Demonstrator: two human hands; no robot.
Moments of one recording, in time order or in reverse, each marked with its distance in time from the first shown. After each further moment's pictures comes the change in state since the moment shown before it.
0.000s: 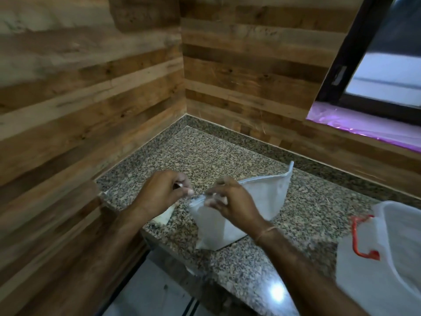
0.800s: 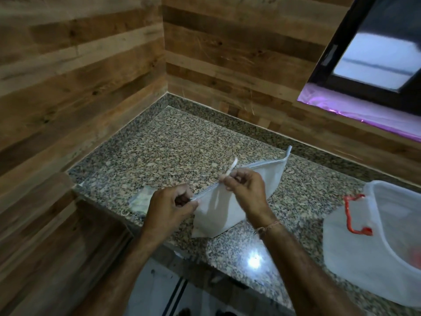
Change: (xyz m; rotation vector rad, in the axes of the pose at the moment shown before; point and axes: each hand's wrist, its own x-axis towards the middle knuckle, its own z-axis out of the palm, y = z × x) left_hand -0.030 -0.040 0.066 -0.323 0.121 -0.028; right_hand -0.004 -0.001 0.011 0.594 0.355 0.485
